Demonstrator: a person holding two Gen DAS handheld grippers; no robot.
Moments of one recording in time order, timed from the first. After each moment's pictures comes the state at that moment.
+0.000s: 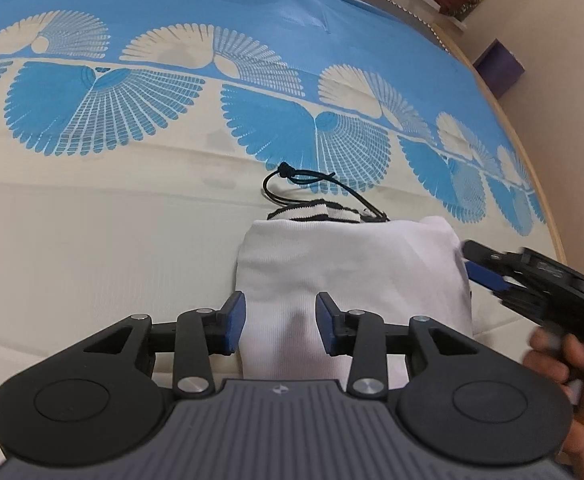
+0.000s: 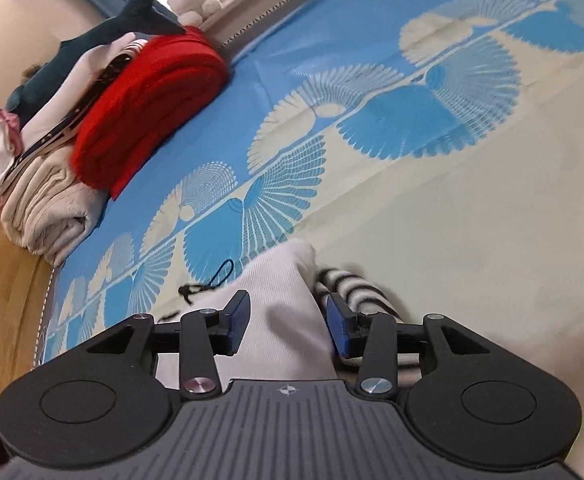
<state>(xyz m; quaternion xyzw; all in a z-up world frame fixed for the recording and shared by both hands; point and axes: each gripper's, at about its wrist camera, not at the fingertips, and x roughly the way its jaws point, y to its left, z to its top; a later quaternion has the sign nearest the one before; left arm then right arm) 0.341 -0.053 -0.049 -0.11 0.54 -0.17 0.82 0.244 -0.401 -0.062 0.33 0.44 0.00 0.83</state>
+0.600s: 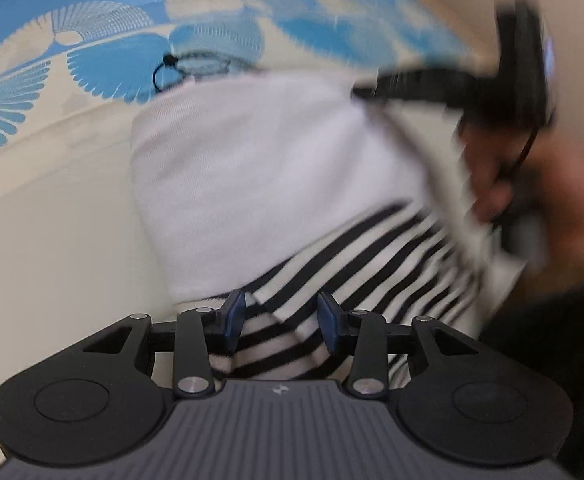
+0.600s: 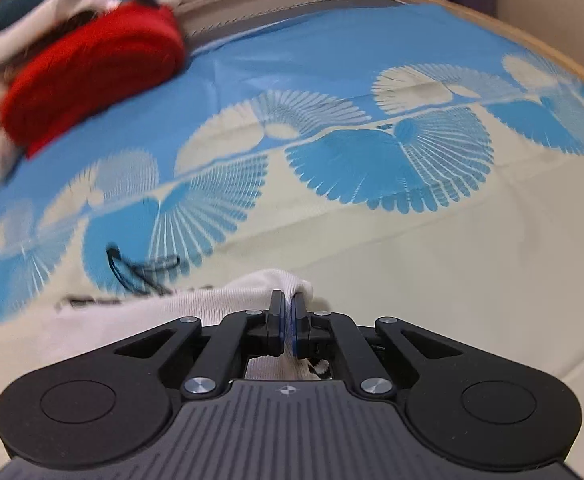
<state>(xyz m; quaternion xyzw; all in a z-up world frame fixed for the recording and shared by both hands) 0.298 -0.127 -0.081 0.10 0.57 -0.33 0.75 0.275 -0.366 -0.079 0.13 0.46 -0.09 0.87</state>
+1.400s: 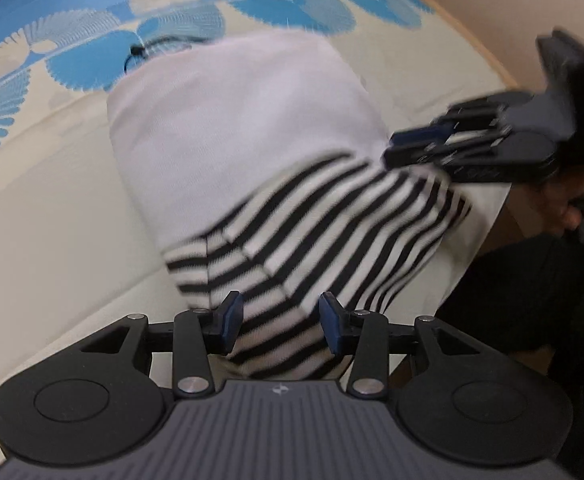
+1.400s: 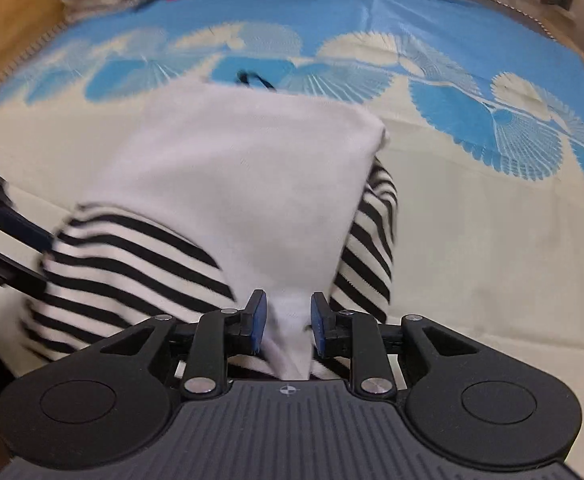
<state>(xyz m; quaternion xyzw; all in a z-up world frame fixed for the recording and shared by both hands) 0.260 -0.101 -0.071 0.14 0.56 -0.38 0.72 0.168 -0.346 -0.059 -0.02 0.54 0.12 0.83</state>
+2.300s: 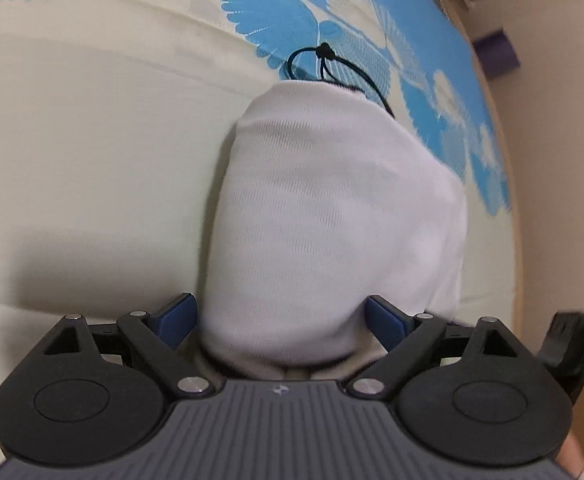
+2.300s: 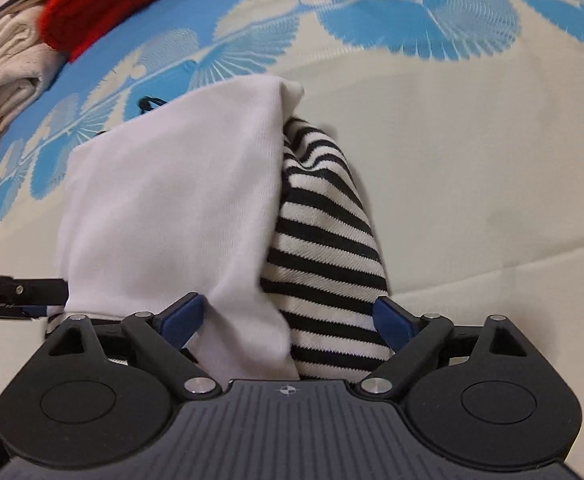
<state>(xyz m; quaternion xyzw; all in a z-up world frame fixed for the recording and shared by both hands) 0.365 -0.061 -0.143 -0.22 0.62 -0.23 0.71 0.208 -0.380 -0.106 0.18 0.58 0.01 0.79</state>
